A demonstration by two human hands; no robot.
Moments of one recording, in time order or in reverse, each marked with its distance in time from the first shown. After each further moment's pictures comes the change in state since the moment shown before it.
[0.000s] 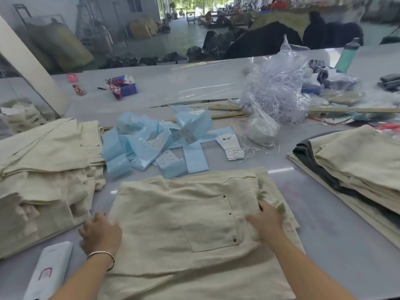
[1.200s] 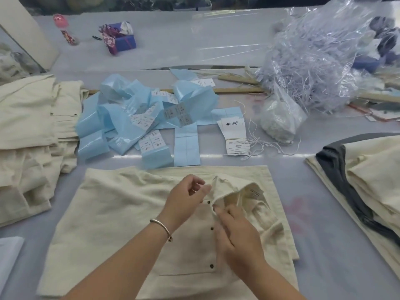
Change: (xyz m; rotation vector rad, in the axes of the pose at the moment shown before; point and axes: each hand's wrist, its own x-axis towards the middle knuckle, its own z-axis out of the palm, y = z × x) left_hand -0.072 0.225 0.094 -0.724 -0.596 0.359; right_hand 0.037 -0.021 0.007 -0.279 -0.249 -0.596
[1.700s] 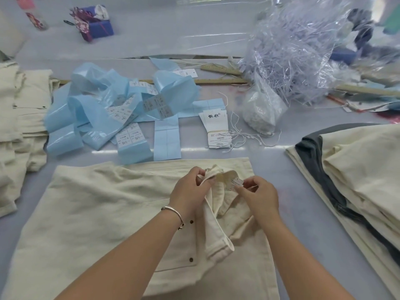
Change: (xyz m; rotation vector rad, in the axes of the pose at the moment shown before) left_hand 0.028 0.001 0.063 0.189 -0.010 -0.019; right_hand 0.055 0.099 -0.045 0.207 0.224 0.551
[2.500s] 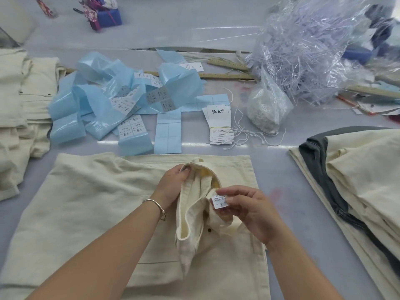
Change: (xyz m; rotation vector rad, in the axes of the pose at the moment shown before) left_hand 0.006 -0.019 -0.021 -0.506 -0.022 -0.168; right_hand -0.035 -0.030 -0.025 0.794 -0.725 0.168
